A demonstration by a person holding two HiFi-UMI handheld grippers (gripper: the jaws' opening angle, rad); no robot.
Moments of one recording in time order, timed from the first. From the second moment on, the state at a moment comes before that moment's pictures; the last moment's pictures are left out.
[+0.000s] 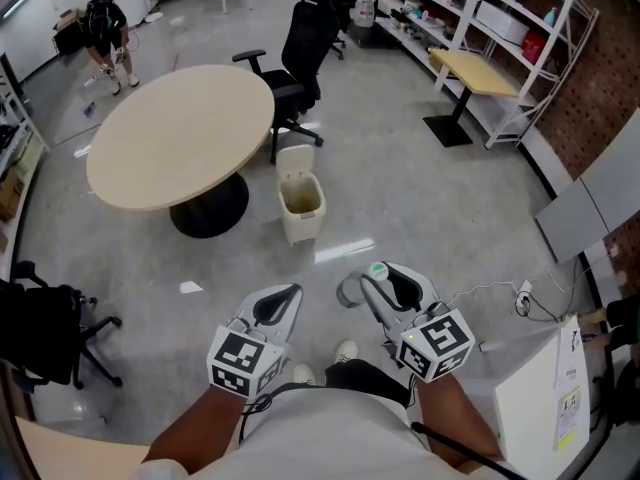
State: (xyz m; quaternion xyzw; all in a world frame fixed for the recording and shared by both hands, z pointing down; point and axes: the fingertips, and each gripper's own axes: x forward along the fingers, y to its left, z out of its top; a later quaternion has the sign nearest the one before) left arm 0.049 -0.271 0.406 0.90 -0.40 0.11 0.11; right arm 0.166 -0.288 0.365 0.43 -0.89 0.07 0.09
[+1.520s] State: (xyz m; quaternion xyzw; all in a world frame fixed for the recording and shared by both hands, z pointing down) left arm 0.074 -0.404 0.420 0.90 -0.40 0.16 0.12; right arm 0.184 -0.419 0.397 0.43 -0.89 0.10 0.07
